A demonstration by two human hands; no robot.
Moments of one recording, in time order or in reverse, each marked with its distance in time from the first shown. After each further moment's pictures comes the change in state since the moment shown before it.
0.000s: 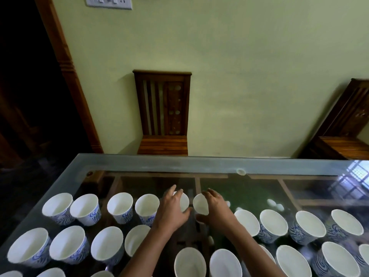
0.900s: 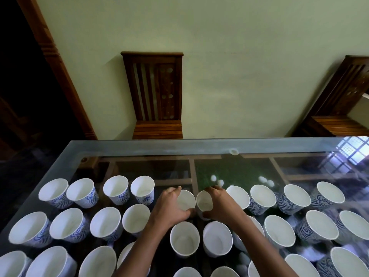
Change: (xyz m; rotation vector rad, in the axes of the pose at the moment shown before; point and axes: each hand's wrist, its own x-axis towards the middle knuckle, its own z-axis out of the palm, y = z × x) left_hand -0.039 0.004 0.006 0.002 -0.147 0.013; right_hand -0.044 0.015 -0.006 -0.058 -0.065 0.006
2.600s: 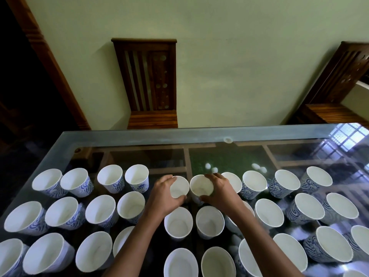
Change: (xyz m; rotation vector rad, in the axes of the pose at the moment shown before) left_hand -0.011 0.000 0.006 -0.117 0.103 -0.003; right_hand -0.021 0.011 0.002 0.160 0.155 0.027
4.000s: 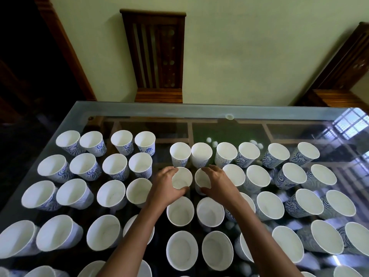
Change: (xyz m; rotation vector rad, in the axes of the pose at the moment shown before) left_hand -0.095 0.013 -0.005 -0.026 -0.024 -0.070; right_hand -0.084 -0.015 0.009 -0.097 -0.146 -0.049
